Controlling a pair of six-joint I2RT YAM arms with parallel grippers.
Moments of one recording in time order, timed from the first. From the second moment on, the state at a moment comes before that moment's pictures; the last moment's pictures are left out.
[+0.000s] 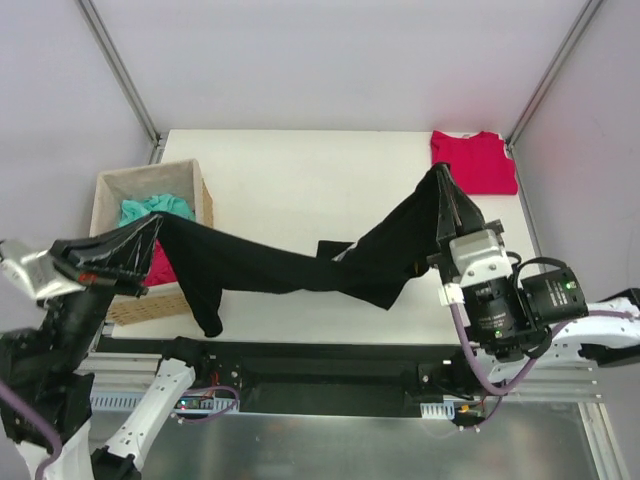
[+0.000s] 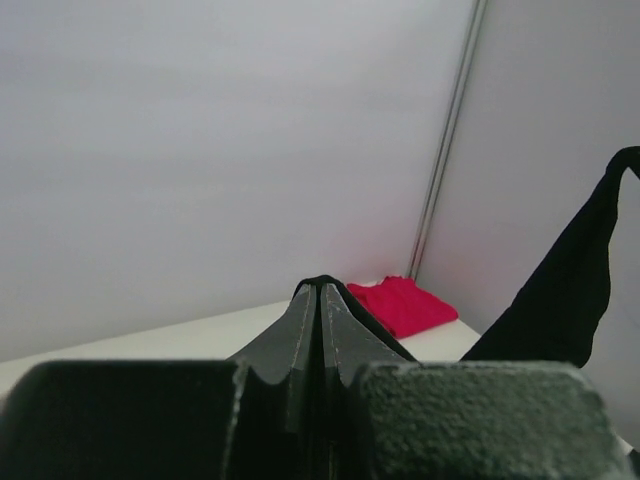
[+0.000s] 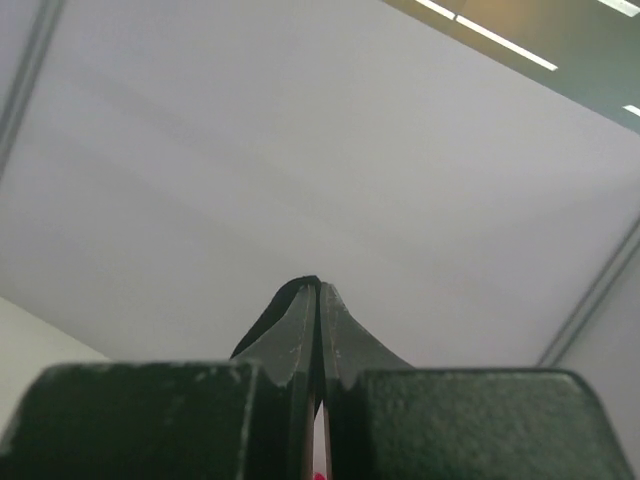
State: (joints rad) left arm -0.25 0.45 1.38 -0.50 0.23 -0.26; right arm 1.65 0.89 1.15 0.76 0.90 -1.53
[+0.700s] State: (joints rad) left arm -0.25 0.87 1.33 -0.40 0.19 -0.28; right arm 1.00 1.00 1.20 0.55 0.77 -1.14
